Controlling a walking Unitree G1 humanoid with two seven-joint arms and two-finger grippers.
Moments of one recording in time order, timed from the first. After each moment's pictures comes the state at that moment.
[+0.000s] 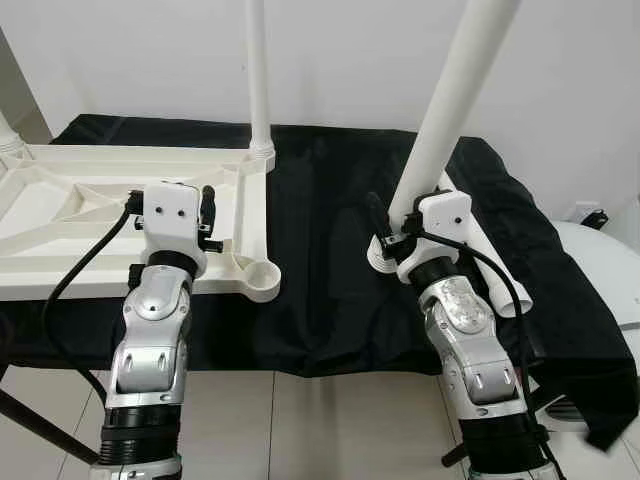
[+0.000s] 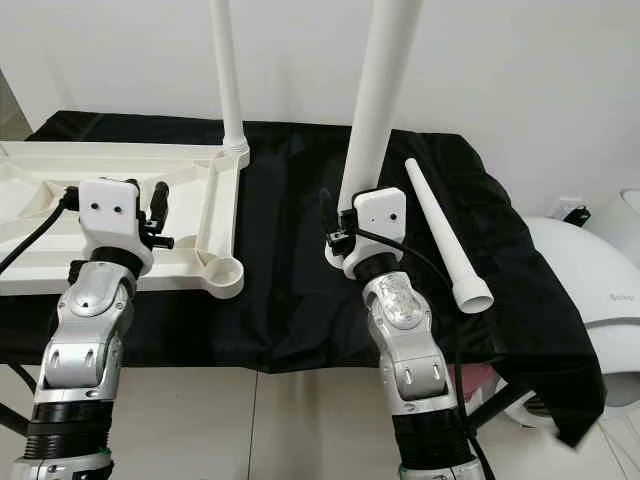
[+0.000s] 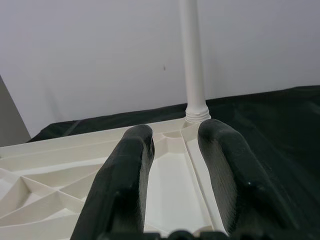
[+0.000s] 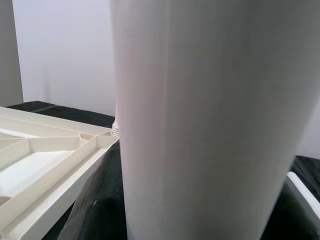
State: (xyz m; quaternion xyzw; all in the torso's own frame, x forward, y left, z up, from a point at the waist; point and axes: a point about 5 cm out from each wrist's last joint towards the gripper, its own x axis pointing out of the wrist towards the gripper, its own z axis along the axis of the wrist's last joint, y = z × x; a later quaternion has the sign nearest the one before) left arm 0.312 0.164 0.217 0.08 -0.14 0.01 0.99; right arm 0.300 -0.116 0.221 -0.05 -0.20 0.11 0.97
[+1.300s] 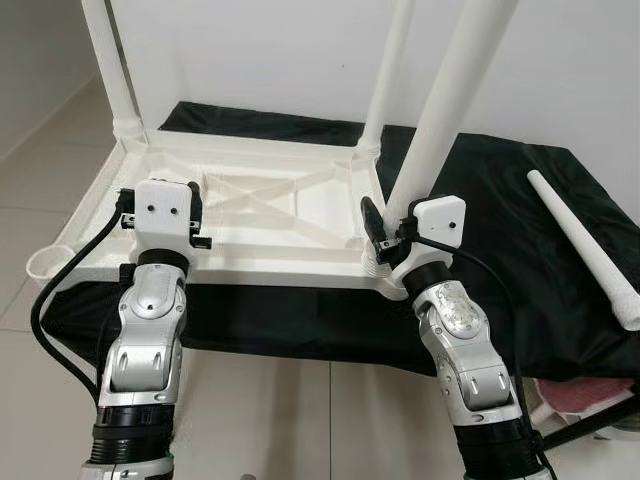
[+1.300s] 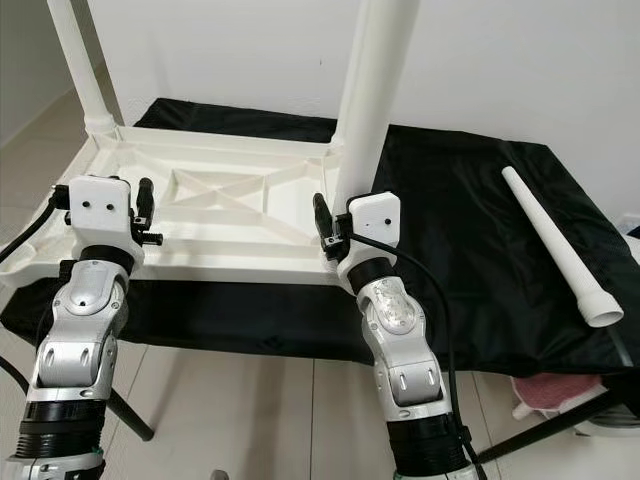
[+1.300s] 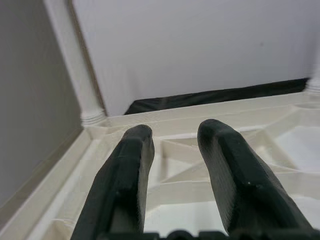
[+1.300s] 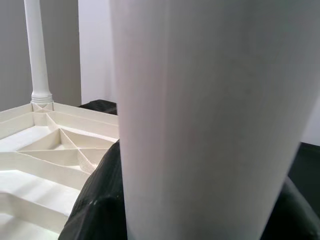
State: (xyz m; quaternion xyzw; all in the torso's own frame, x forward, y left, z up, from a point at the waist) left arm 0.311 0.171 0.217 0.10 -0.14 0.04 0.98; right arm 0.297 -0.107 0.218 -0.04 -0.20 0.12 0.97
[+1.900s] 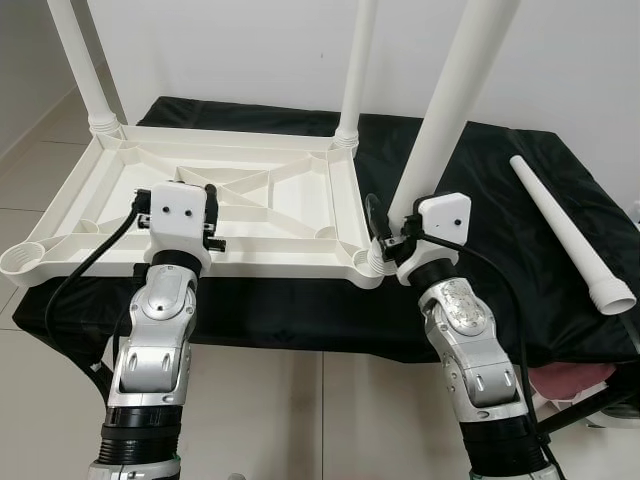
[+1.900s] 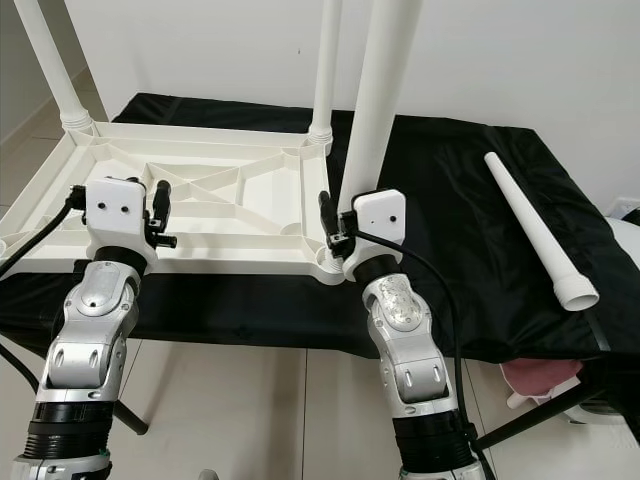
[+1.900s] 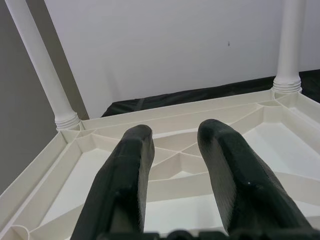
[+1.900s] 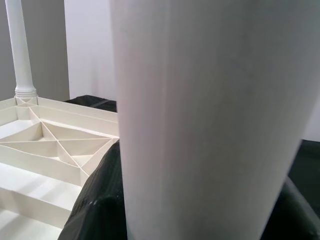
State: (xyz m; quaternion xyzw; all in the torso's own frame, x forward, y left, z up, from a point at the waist) left arm 0.311 0.165 0.216 0.10 -0.14 0.03 0.98; right arm 0.298 -0.112 0.218 -0.04 -0.20 0.12 0.97
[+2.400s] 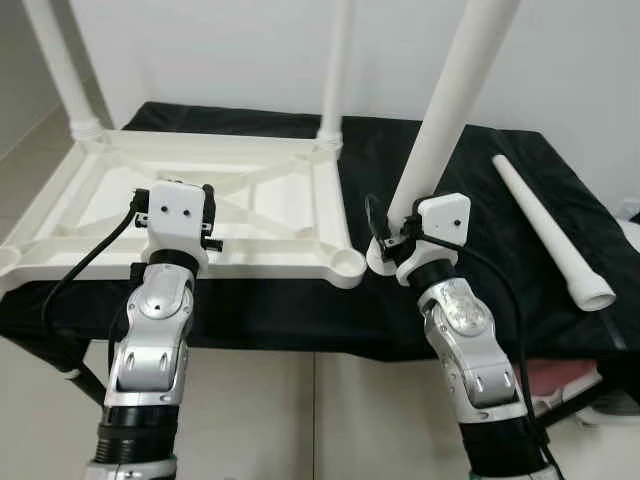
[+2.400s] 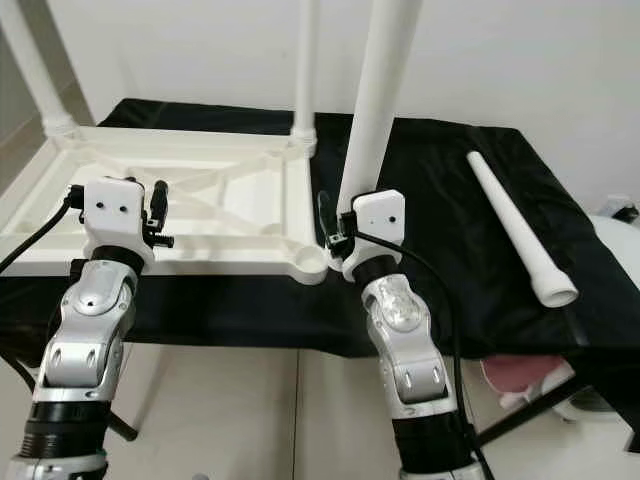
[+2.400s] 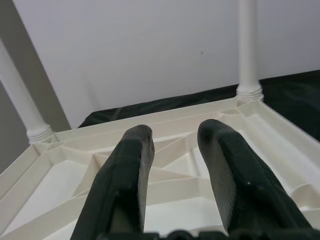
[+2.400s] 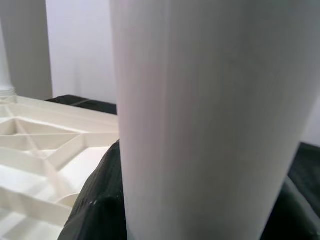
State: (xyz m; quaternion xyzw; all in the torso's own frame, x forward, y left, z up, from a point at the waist) left arm 0.313 0.158 0.216 0.11 -0.14 0.02 0.98; right arm 0.298 -0.117 0.218 -0.05 -0.20 0.11 0.97
